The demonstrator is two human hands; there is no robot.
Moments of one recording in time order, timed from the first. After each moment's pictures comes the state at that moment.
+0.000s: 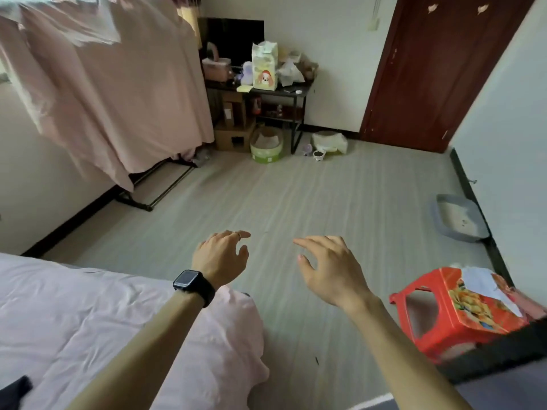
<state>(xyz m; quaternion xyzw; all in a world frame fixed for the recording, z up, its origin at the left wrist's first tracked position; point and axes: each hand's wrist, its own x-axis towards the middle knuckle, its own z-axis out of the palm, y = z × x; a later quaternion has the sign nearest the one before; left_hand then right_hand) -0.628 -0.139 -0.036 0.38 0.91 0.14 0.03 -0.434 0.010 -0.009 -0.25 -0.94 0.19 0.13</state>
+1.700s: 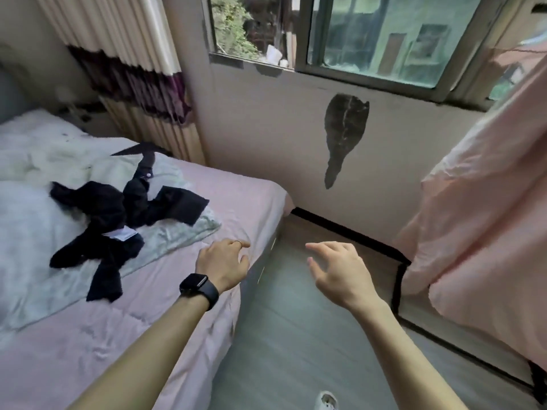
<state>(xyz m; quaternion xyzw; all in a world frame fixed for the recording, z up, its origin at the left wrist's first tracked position) -1.350 -0.296 -0.091 -0.44 0.89 0.12 0.00 -1.535 -0.121 -0.060 0.49 -0.85 0.18 -0.11</state>
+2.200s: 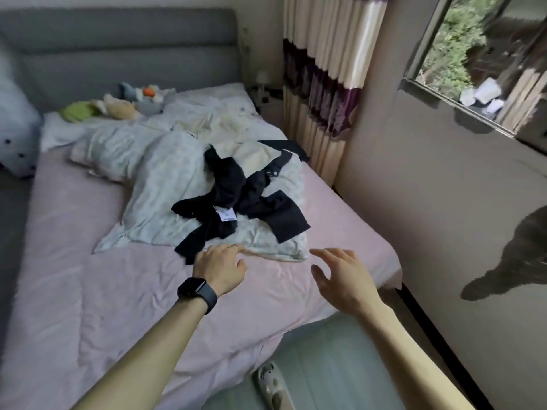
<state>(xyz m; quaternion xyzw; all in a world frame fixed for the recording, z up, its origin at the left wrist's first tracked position) -1.299 -0.420 -0.103 -0.74 0.65 0.13 -0.03 -1.566 -0.418 -0.068 0.78 -0.61 0.08 -0.14</state>
